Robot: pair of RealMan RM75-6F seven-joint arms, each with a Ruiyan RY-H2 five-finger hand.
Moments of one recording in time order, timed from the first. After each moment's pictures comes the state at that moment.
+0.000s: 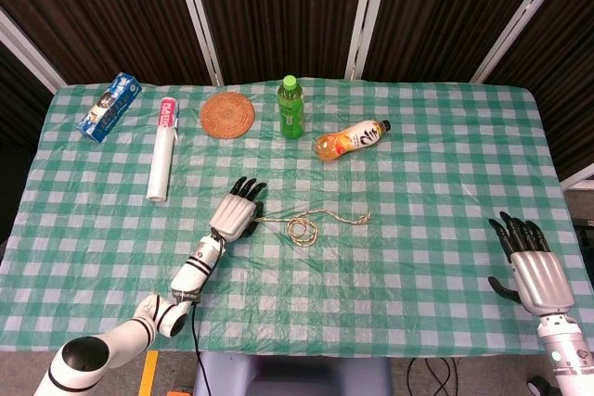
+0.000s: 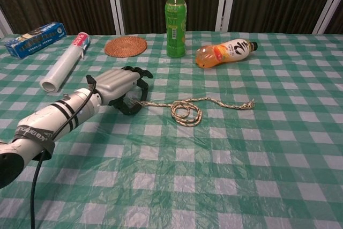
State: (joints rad) left arm -0.86 -2.05 -0.16 -0.62 1.41 0.92 -0.03; right arm 0.12 -1.11 0.03 -1.61 -1.47 1.35 -0.10
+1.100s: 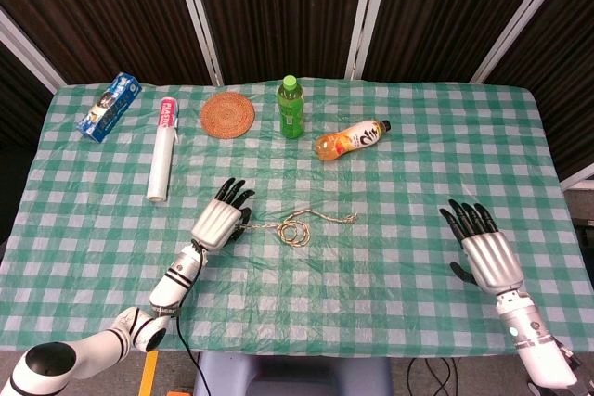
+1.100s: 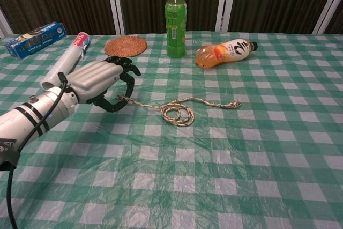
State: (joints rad) left arm -0.76 -1.90 -0.10 -0.83 1.47 1.11 0.03; right arm 0.26 -1.20 0.07 -1.59 -1.51 1.24 -0.24
